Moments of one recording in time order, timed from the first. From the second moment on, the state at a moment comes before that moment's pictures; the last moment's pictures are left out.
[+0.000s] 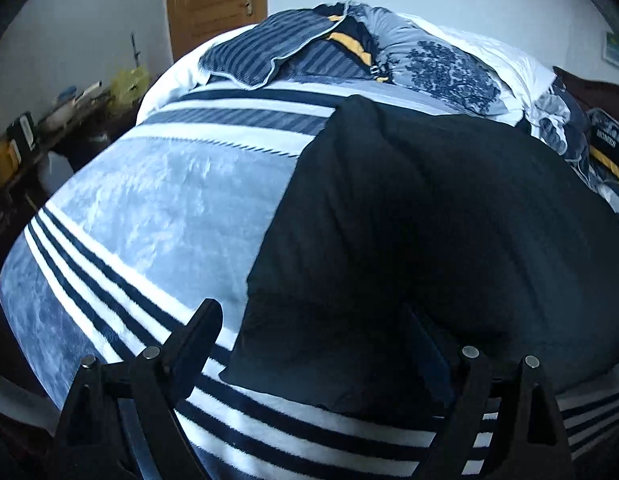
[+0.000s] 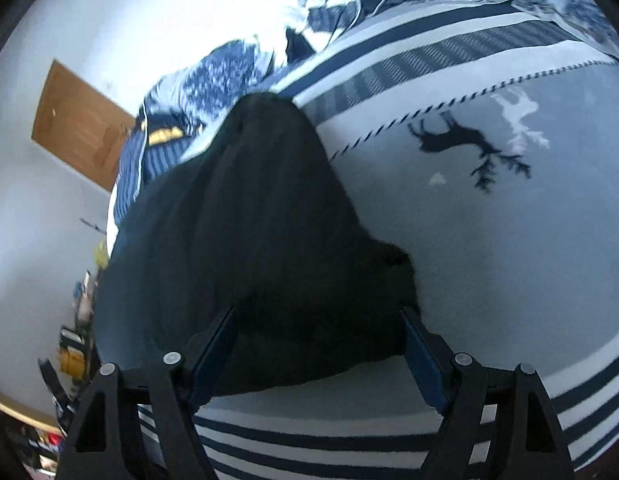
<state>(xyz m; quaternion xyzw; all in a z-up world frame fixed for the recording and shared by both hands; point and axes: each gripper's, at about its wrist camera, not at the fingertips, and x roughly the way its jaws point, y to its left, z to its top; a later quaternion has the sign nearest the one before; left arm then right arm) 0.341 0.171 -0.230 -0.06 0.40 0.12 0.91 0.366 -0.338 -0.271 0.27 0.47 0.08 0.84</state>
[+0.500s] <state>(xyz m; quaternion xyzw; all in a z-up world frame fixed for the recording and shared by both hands) 0.327 0.159 -0.233 -0.03 0.39 0.12 0.91 0.366 -0.336 -0.278 0.28 0.47 0.06 0.84</state>
